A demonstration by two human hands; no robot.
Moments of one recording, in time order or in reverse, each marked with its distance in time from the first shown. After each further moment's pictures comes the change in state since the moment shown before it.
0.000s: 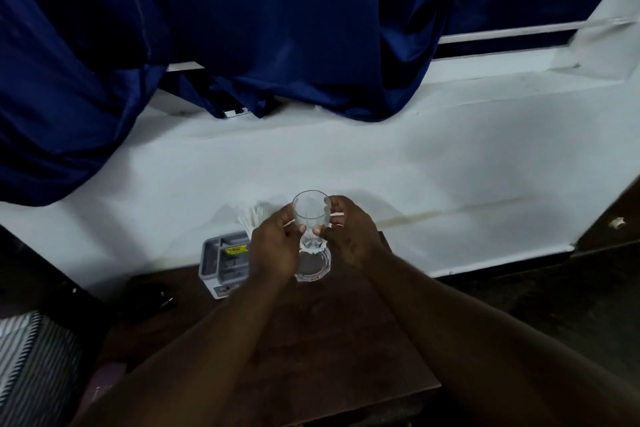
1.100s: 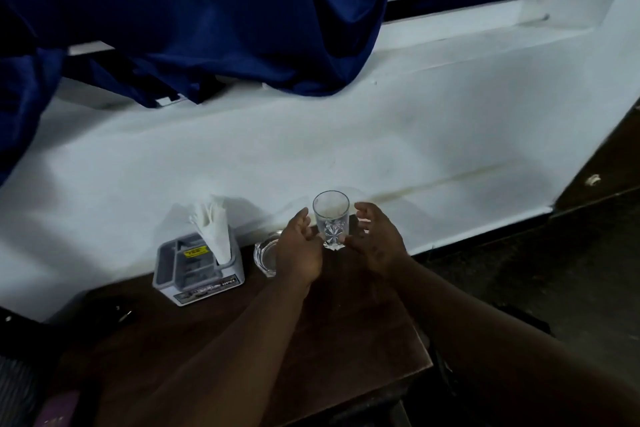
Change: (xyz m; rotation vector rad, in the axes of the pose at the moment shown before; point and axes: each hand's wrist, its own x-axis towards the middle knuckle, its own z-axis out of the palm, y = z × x) left_hand -0.008 -0.003 0.117 -0.318 -0.217 -0.305; right_hand -0.023 0.084 -0.066 -0.068 0.134 0.198
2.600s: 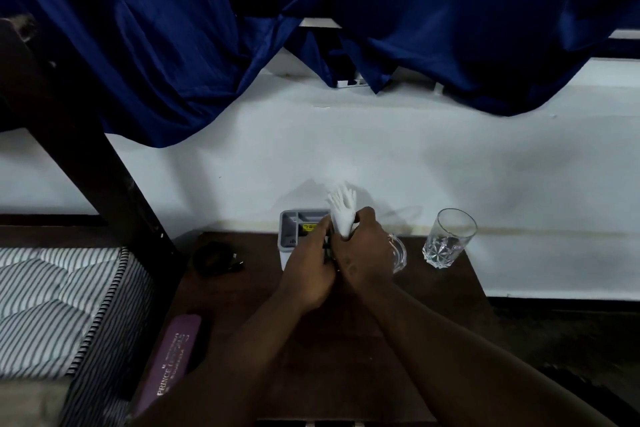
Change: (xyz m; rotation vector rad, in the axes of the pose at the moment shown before) left_hand -0.041 -0.032 -0.199 0.202 -0.033 0.287; right_hand -0.047 -0.114 0.206 -0.329 0.103 -0.176
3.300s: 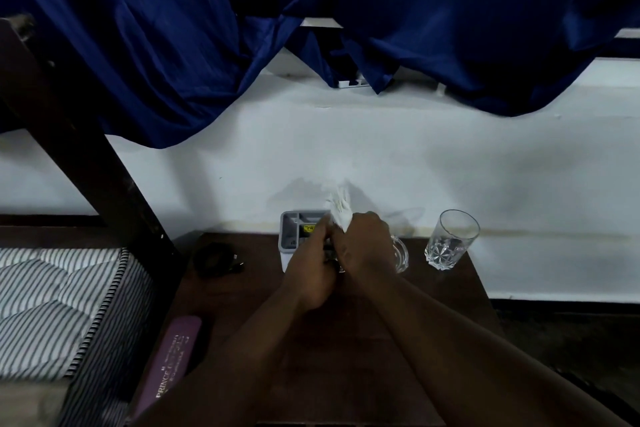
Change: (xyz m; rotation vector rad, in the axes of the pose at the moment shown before) left_hand 0.013 -0.011 0.005 -0.127 0.073 -0.164; right_hand 0.016 -0.015 -0.010 -0.264 -0.156 -0.055
